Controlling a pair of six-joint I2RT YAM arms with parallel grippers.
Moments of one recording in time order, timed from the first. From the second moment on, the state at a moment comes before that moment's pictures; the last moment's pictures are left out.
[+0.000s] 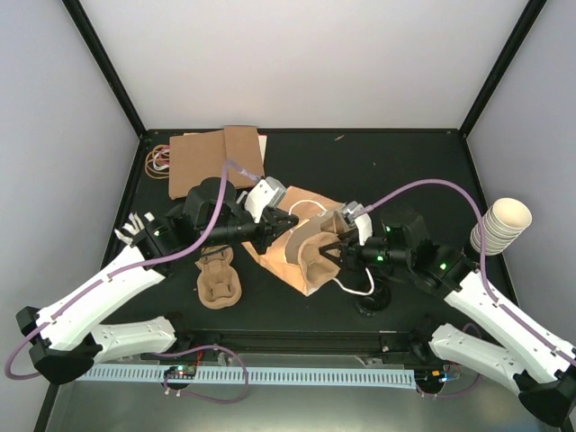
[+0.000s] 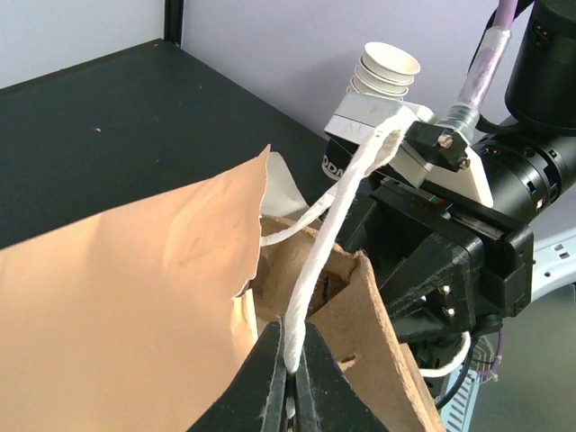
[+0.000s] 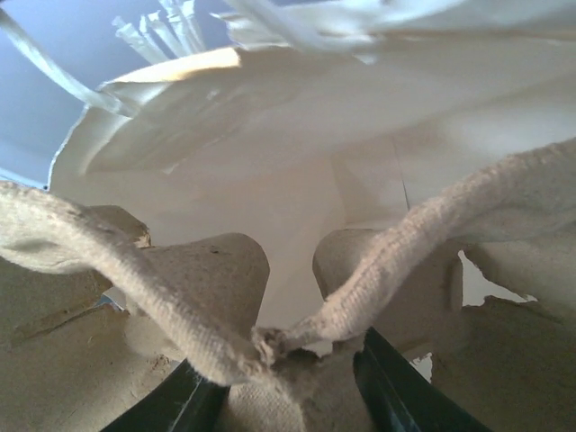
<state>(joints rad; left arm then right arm) -0.88 1.04 1.23 -0.58 0.25 -0.23 0.75 0.85 0.85 -0.51 -0.45 0.31</state>
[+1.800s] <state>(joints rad) -0.88 1.02 1.11 -0.43 0.35 -0.31 0.78 0.91 0.86 -0.57 -0.04 0.21</state>
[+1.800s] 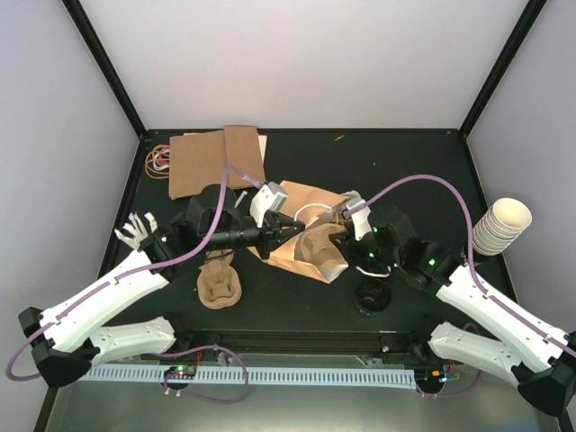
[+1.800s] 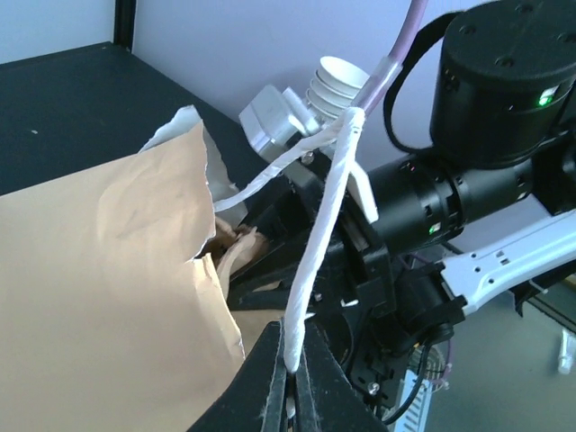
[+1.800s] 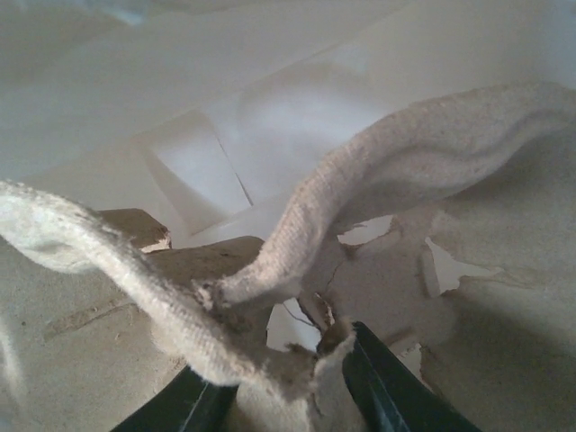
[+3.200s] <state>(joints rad) -0.88 0.91 0.96 -0.20 0.35 -0.49 1.02 0.99 0.75 -0.40 0.00 0.20</state>
